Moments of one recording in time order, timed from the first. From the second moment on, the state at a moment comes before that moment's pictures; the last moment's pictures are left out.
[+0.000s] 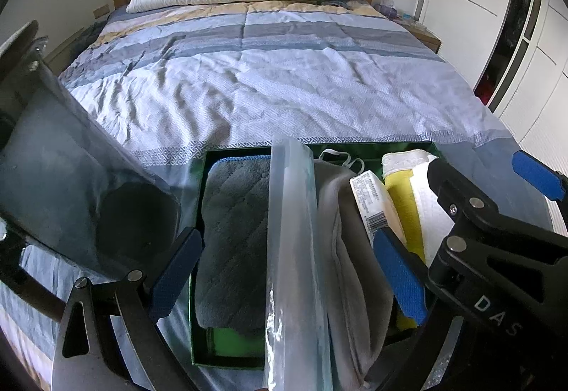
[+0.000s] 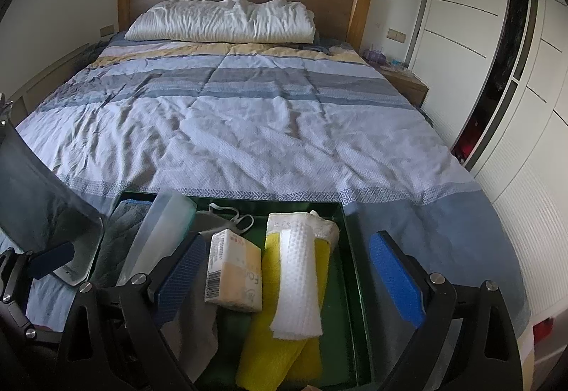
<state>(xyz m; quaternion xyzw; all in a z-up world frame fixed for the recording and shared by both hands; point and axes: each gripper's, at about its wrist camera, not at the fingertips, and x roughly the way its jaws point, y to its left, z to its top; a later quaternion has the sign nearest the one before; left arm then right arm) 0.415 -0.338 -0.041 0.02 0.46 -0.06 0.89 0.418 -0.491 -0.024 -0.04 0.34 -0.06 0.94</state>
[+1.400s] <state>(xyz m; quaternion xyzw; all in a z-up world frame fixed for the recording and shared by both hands) 0.235 -0.202 0.042 0.00 0.38 -0.07 0.92 0.186 -0.366 0.045 -0.03 0.27 -0.06 0.96</state>
